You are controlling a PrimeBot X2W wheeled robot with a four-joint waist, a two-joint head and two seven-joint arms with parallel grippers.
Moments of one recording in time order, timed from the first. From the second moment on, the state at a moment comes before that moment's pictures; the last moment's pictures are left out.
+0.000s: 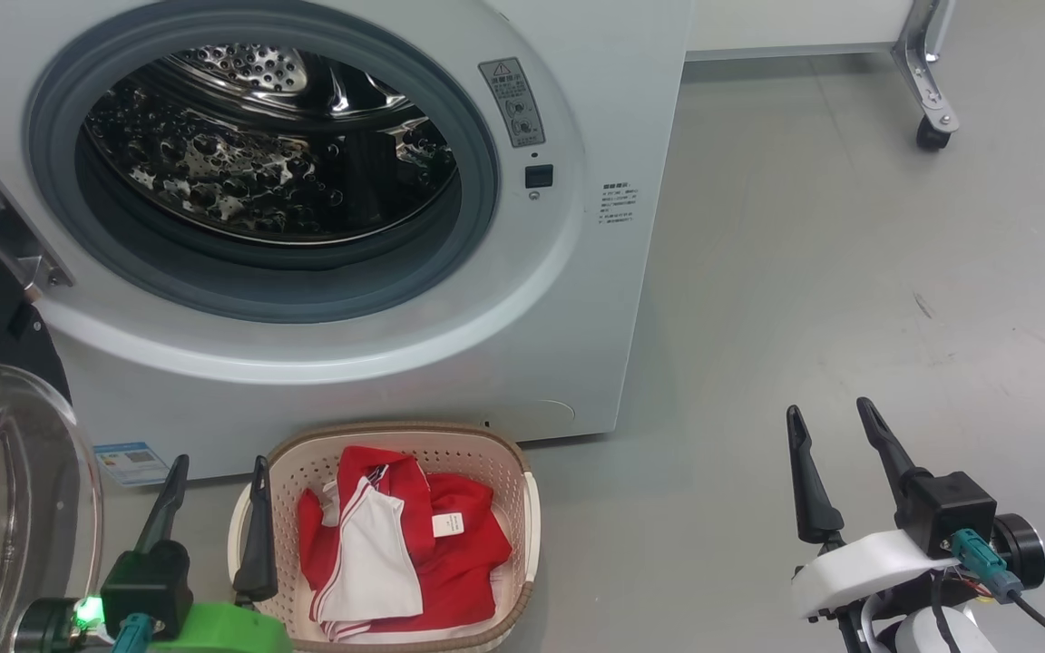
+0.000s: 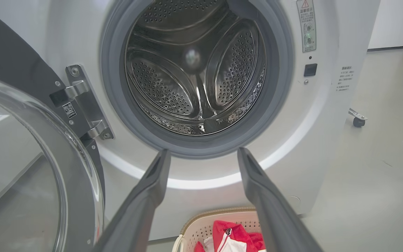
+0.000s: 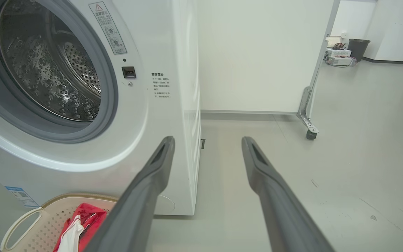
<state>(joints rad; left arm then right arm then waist) 0.05 0.09 -0.14 0.09 -0.22 0.08 -0.22 0.01 -0.12 0.25 0.13 0.29 -0.12 -0.22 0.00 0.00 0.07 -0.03</state>
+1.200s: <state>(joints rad) 0.11 0.10 -0.14 -0.01 -0.19 0.10 -0.14 0.03 -0.12 0.25 0.11 0.29 -0.12 -0.20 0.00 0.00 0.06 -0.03</state>
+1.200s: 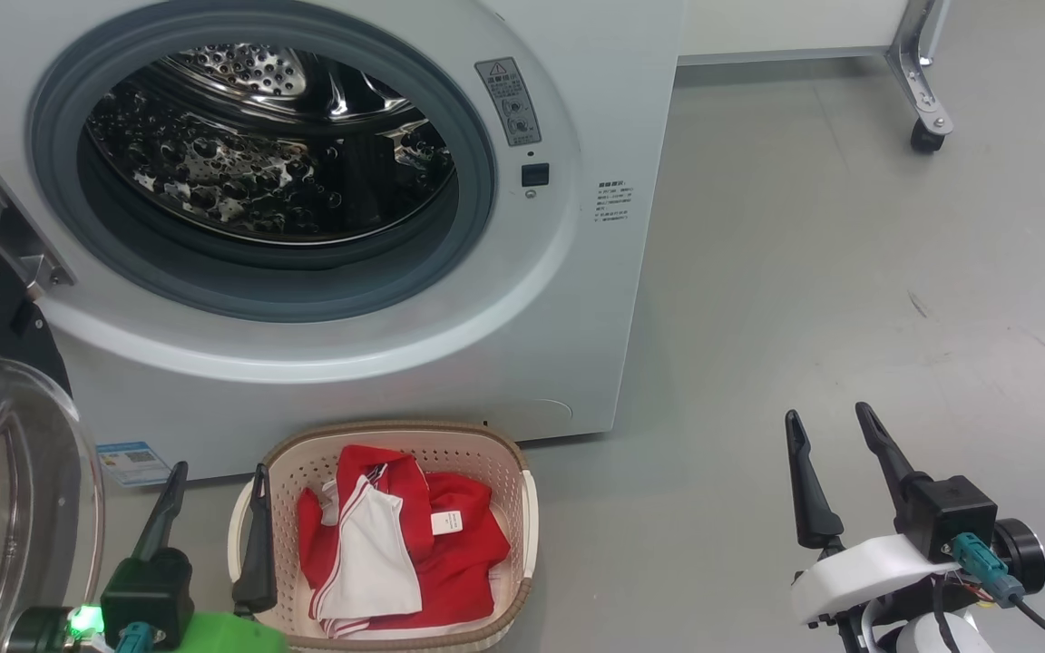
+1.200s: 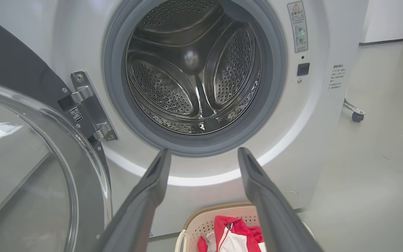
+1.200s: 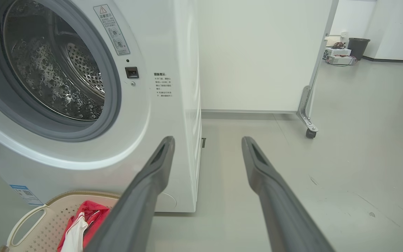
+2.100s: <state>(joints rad) 0.12 0.10 -0.14 -0.06 -0.19 0.10 -0.12 0.03 -0.11 0.25 0.10 0.28 -0.12 -0.20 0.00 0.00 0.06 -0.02</state>
